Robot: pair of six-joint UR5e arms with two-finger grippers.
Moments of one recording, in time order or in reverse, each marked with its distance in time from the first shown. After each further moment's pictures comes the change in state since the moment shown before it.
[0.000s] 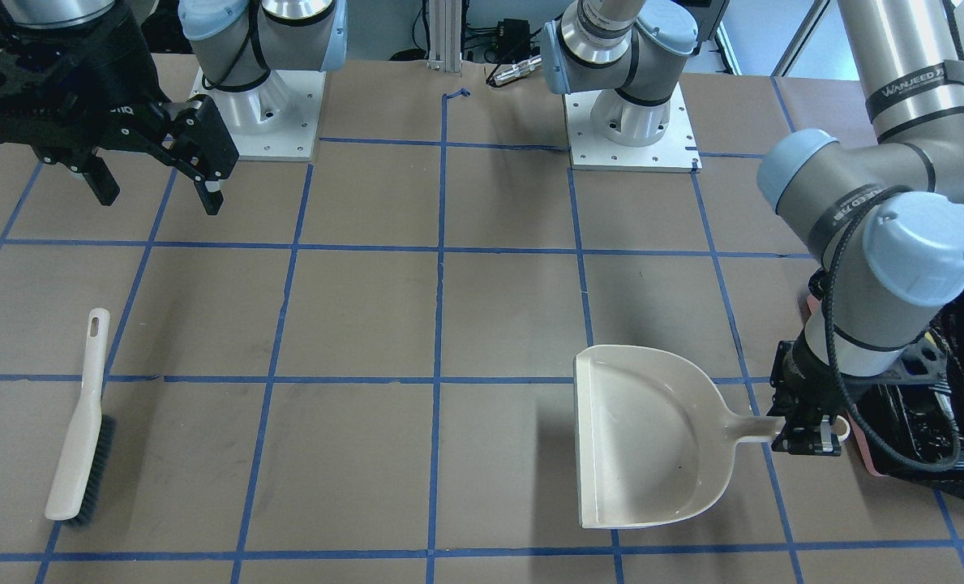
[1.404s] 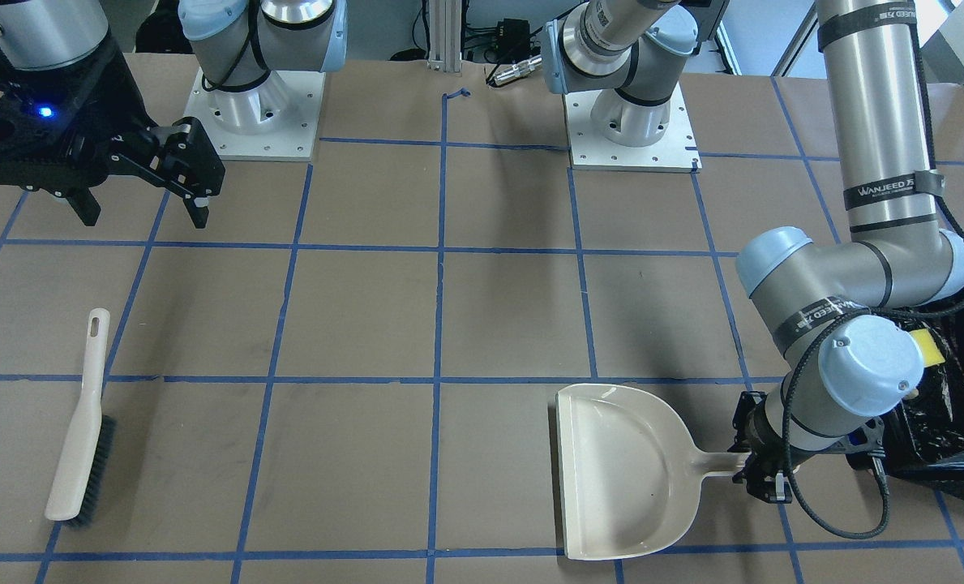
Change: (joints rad) left arm 0.000 -0.163 0.042 0.011 0.004 -0.052; right arm -0.012 0.027 -0.018 0.062 -0.034 -0.136
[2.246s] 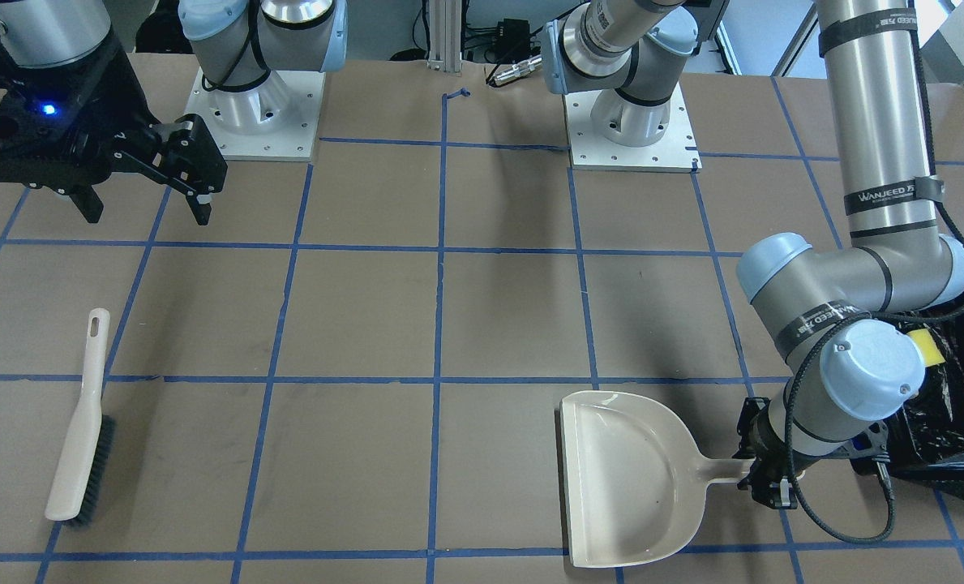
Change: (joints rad) left arm 0.003 -0.013 0.006 0.030 0.007 0.000; right arm 0.001 -0.002 0.000 0.009 0.003 0.000
